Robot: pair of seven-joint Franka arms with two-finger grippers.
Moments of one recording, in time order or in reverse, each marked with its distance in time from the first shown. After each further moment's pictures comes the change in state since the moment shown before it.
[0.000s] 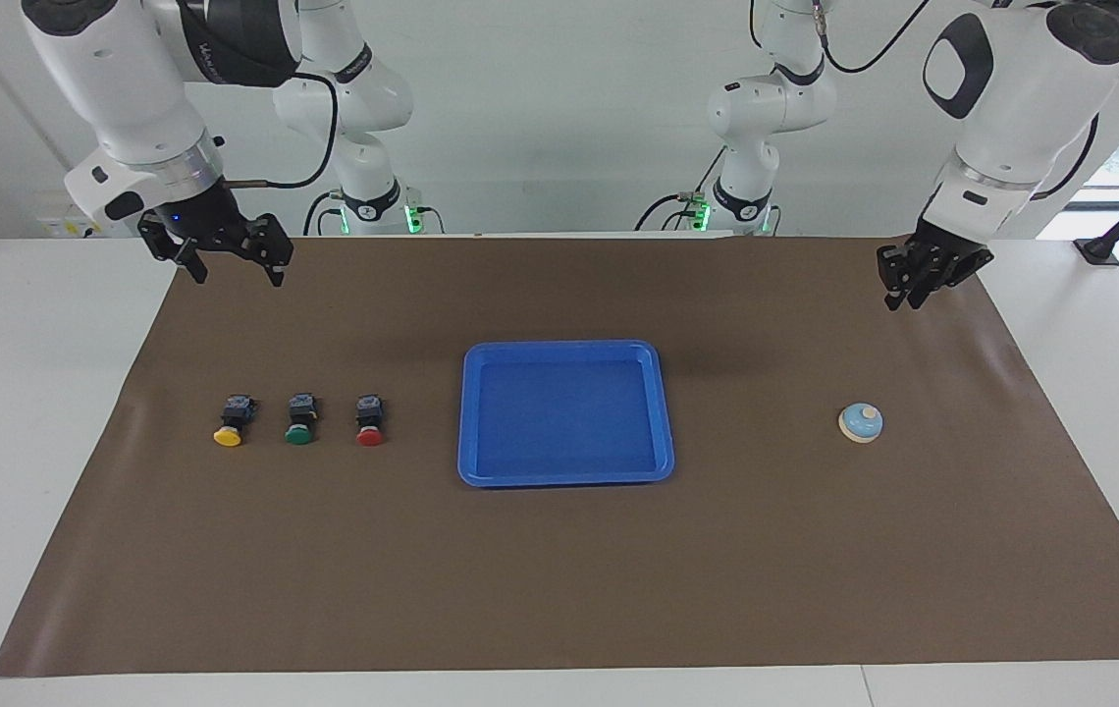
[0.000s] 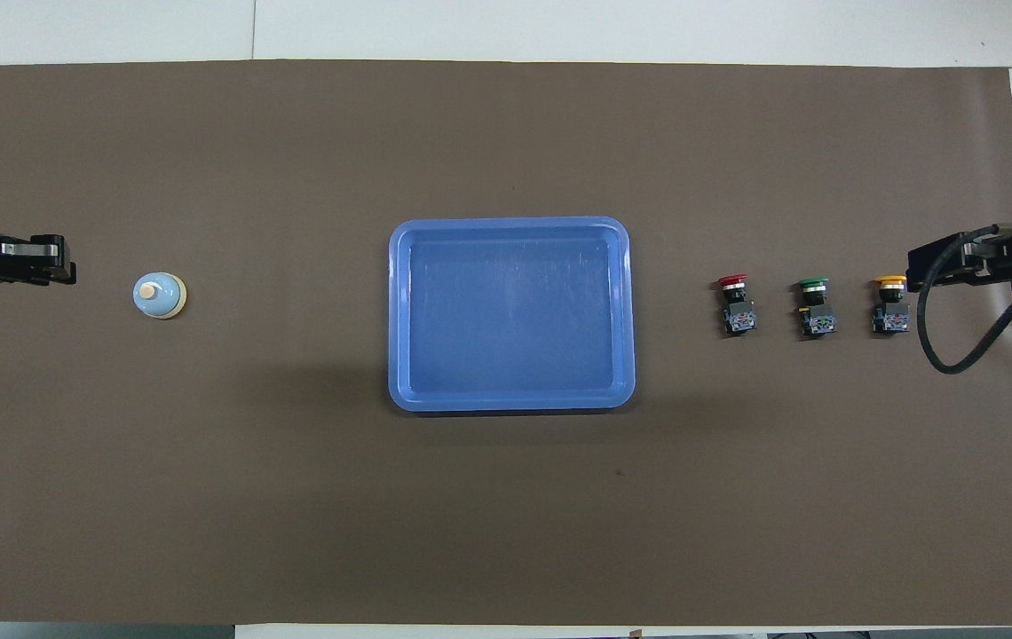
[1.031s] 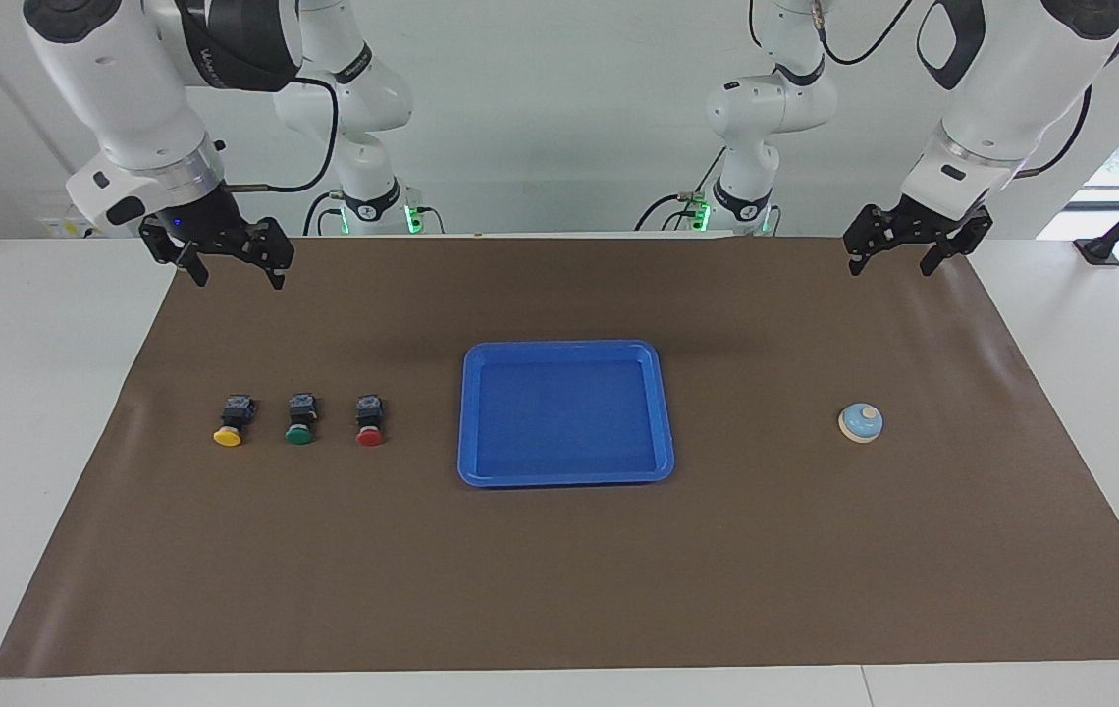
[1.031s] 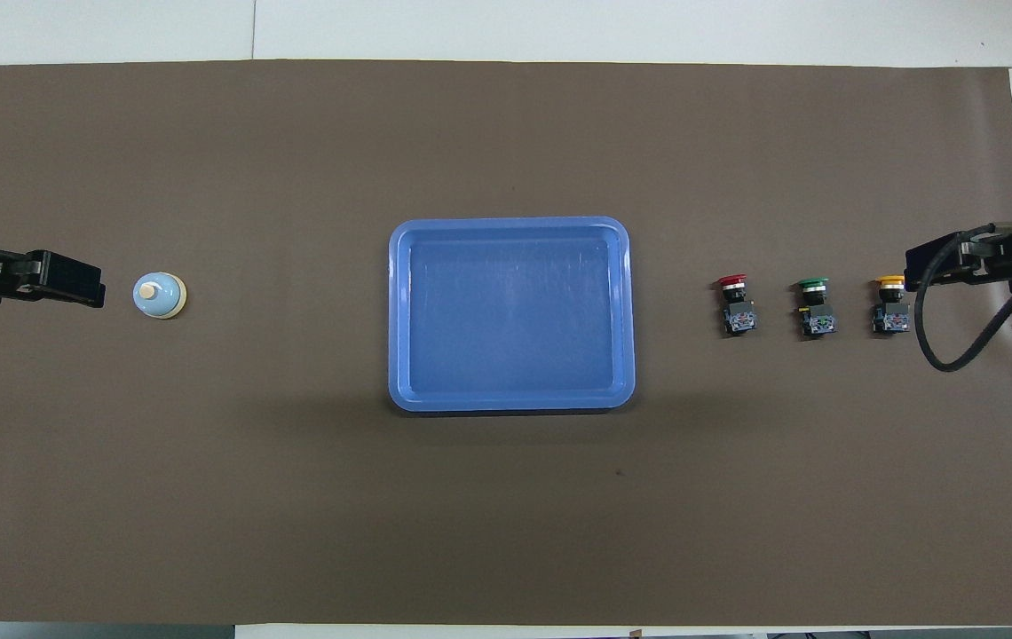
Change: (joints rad) left arm -0.042 -0.003 -0.004 0.122 0.000 -0.221 0.053; right arm 0.000 0.002 0.000 0.000 0.000 0.001 0.000
